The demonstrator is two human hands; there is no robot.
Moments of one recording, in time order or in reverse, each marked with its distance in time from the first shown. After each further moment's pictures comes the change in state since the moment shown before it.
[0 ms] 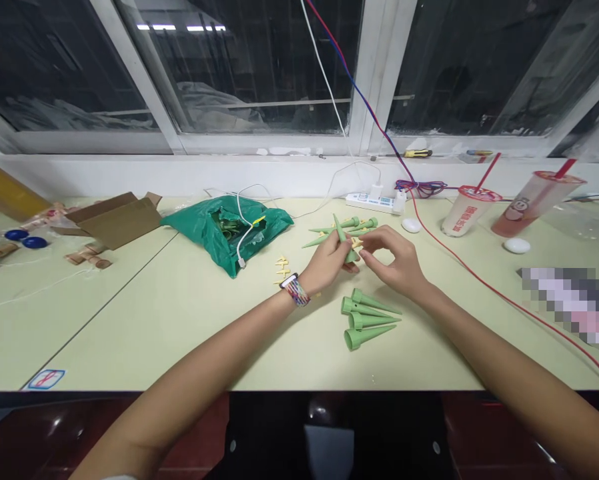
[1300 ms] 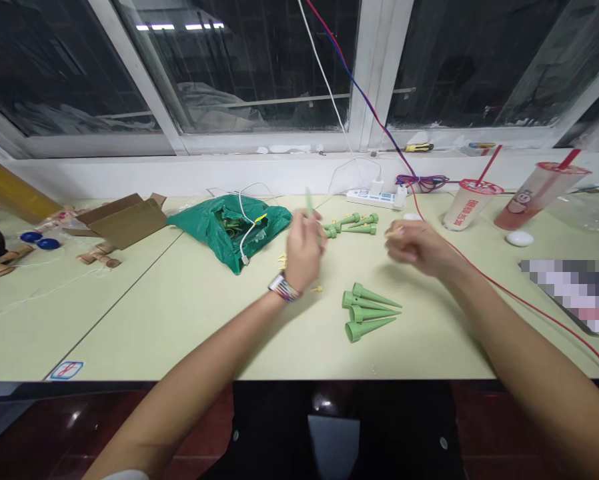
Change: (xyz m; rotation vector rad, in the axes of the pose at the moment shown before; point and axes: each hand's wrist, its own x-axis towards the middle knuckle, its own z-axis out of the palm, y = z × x) left_hand -0.020 0.021 -0.018 0.264 0.451 0.388; right_hand 0.017 0.009 -0.048 0.840 -0.246 0.629
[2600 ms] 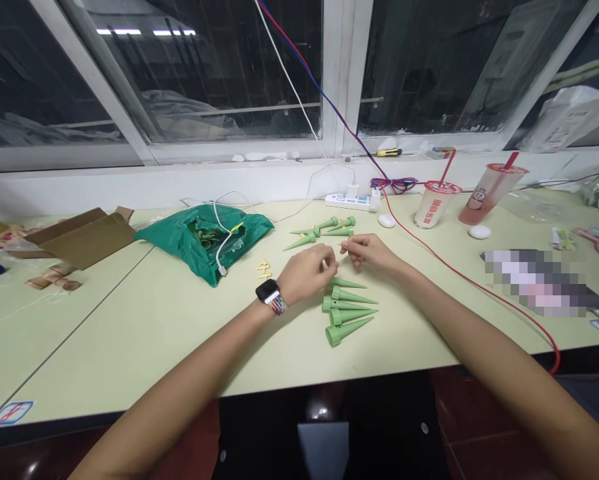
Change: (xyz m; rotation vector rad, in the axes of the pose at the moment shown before) left_hand -0.002 -0.013 0.013 0.579 -0.689 0.137; right_hand 0.022 0.052 -0.001 -0.264 0.152 0.104
